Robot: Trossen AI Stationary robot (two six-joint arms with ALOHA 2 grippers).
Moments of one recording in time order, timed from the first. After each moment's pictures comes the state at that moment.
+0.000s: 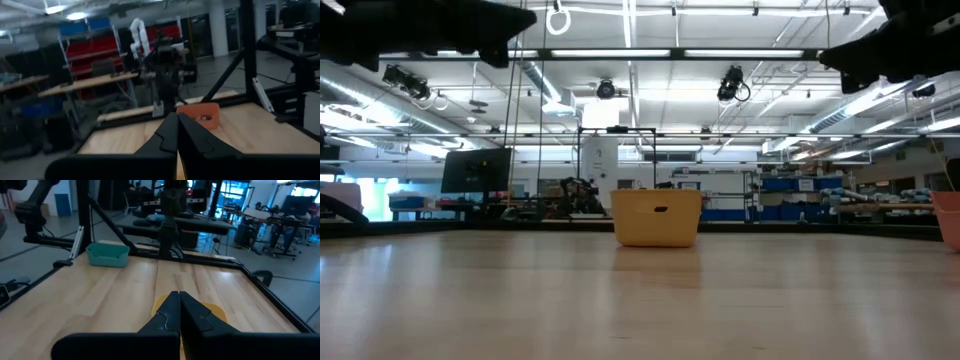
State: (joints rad) left arm -0.02 0.68 0.29 0.52 0.01 0.19; right arm 0.14 0.32 0.20 0.05 0.13 -0.11
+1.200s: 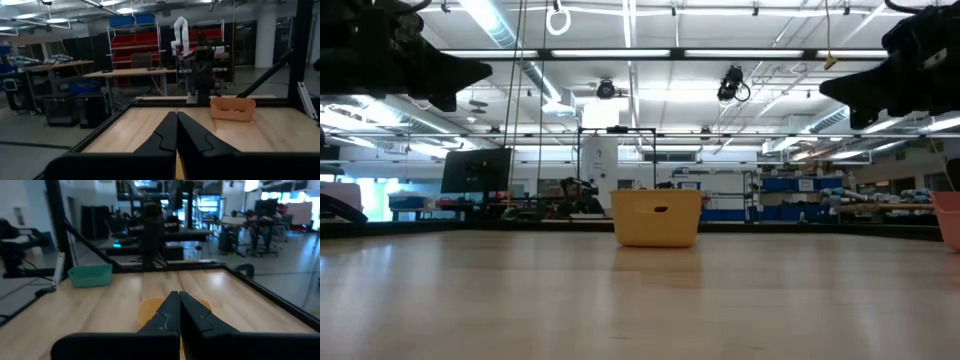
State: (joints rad) left arm 0.06 0.00 0.05 0.11 -0.14 0.08; right arm -0.02 0.02 0.01 0.05 0.07 0.03
